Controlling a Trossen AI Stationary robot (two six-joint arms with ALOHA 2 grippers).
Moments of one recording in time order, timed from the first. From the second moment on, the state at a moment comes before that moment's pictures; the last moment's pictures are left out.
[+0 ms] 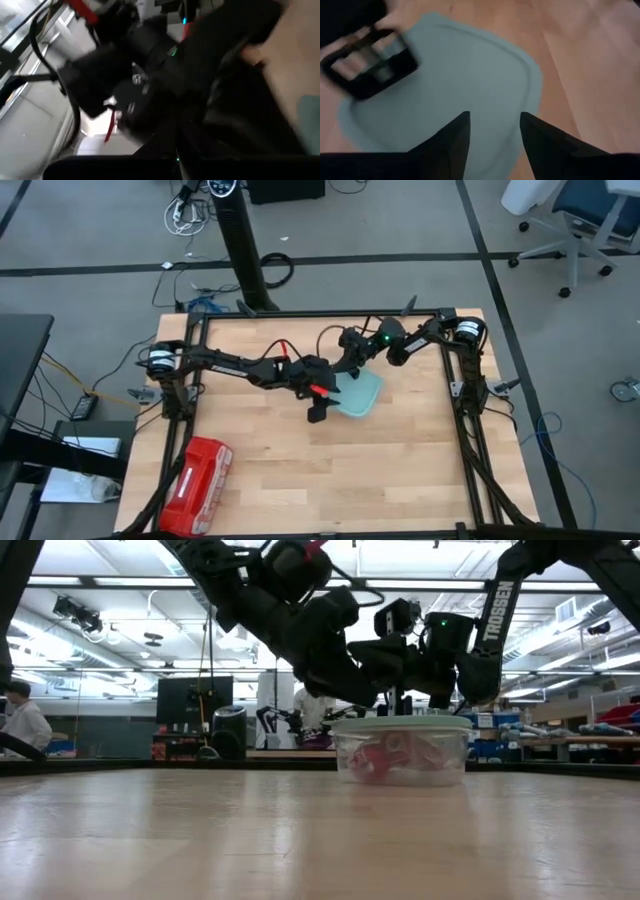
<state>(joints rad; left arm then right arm) 0.10 1.80 1.11 0.06 0.15 0.03 -0.51 2.00 0.77 1.55 -1.13 1.92</state>
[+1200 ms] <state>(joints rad) -0.04 1.81 1.11 -0.01 -0.14 0.55 -0.54 2.00 0.76 1.56 -1.15 1.97</state>
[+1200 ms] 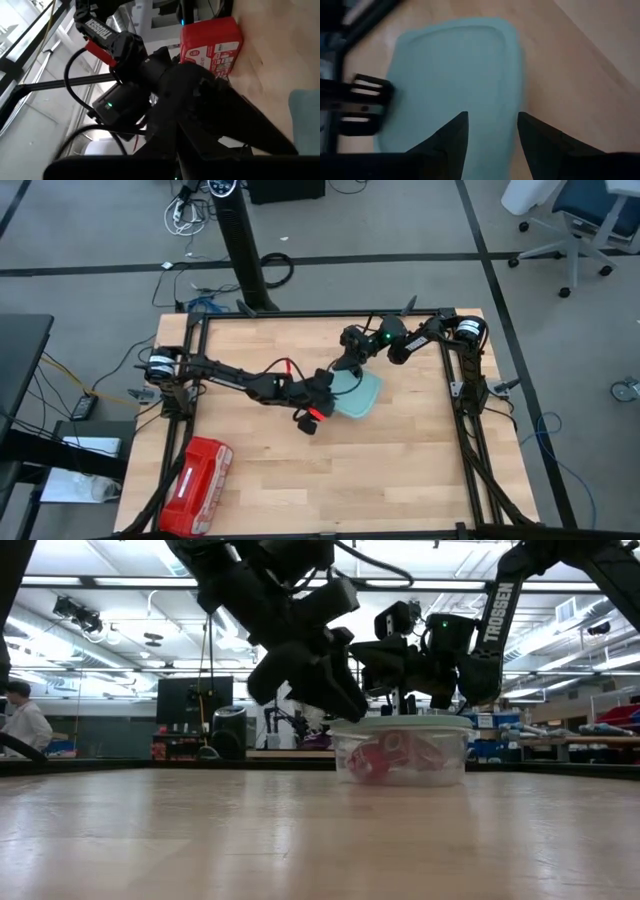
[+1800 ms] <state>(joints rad) -0.05 1.81 1.11 -0.05 -0.17 0.55 -0.50 1.94 0.83 1.56 -1.09 2.00</state>
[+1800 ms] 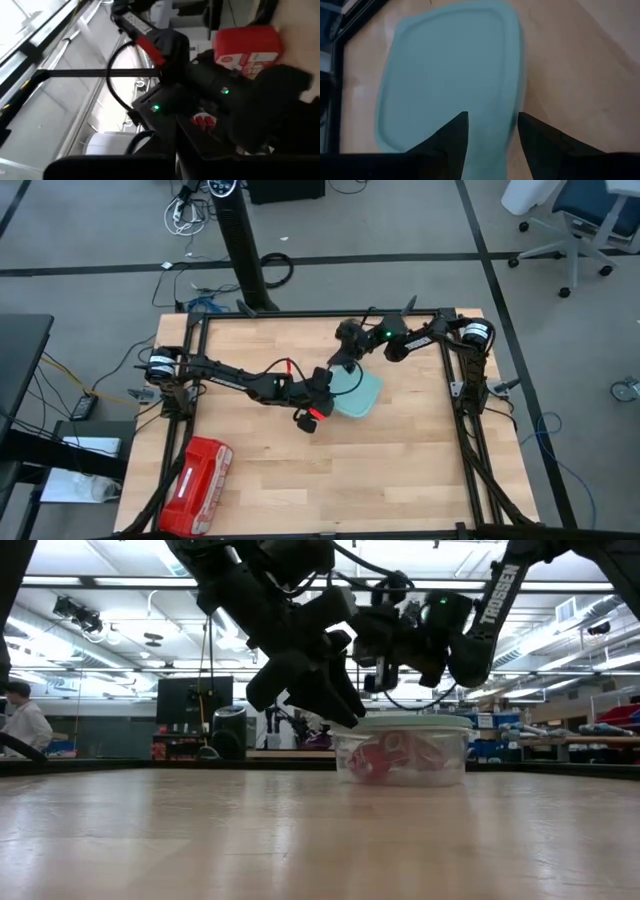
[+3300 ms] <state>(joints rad) -0.10 1.81 1.10 0.00 -0.35 0.62 -0.50 2.04 0.80 1.32 -1.20 1.78</state>
